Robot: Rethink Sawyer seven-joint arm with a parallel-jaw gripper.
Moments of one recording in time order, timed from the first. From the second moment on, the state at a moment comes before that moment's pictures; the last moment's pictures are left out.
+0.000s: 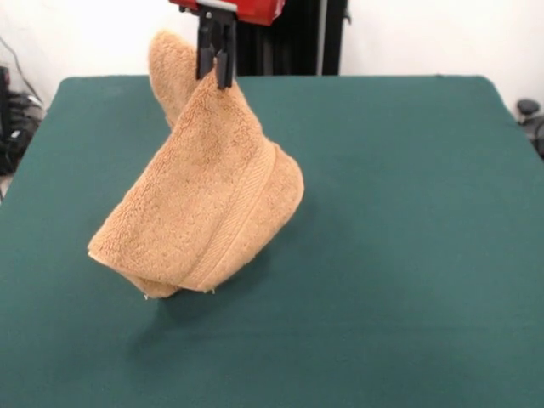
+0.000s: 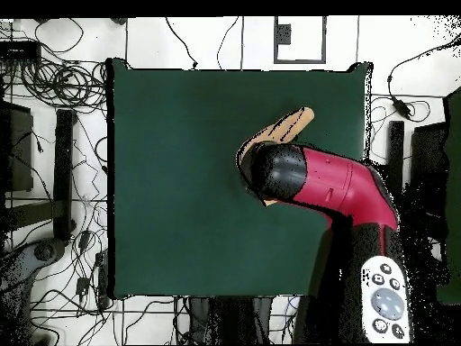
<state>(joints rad) -0.23 -0.74 -0.07 1.50 -0.08 0.69 1.80</state>
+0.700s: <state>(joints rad) -0.16 -0.73 -0.07 1.54 -0.09 0.47 1.80</state>
